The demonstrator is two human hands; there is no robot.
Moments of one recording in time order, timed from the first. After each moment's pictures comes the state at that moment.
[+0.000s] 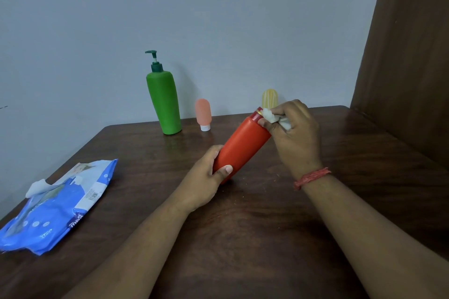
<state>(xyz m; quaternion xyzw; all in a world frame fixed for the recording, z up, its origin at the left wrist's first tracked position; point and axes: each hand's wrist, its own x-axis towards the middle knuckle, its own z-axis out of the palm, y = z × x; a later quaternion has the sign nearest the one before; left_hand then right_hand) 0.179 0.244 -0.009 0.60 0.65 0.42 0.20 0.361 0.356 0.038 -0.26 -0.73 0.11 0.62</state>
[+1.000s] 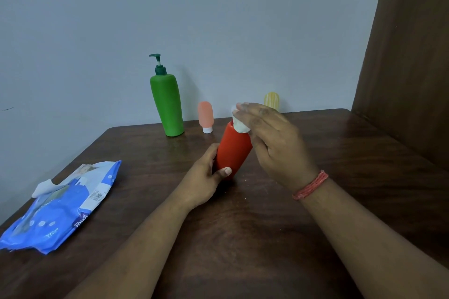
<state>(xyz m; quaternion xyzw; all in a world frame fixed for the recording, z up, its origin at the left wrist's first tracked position) 0.171 0.245 -0.007 0.60 0.63 0.44 0.22 0.353 0.326 0.051 -0.10 -0.84 -0.04 0.53</state>
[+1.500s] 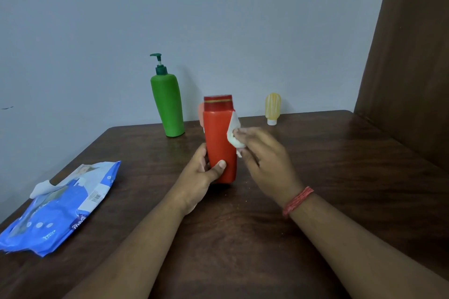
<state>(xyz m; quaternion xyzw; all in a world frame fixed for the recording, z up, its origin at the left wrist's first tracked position) 0.165 0.245 -0.014 0.50 0.53 0.58 0.35 0.333 0.329 0.010 -0.16 -0.84 0.09 0.52</state>
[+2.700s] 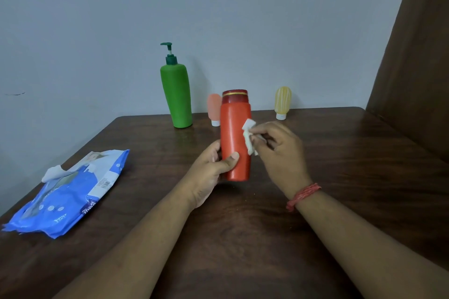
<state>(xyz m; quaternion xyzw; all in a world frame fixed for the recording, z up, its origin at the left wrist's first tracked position) 0.177 0.238 -0.008 0.45 0.50 0.61 0.42 0.327 0.329 0.007 -0.21 -0.76 0.28 0.55</state>
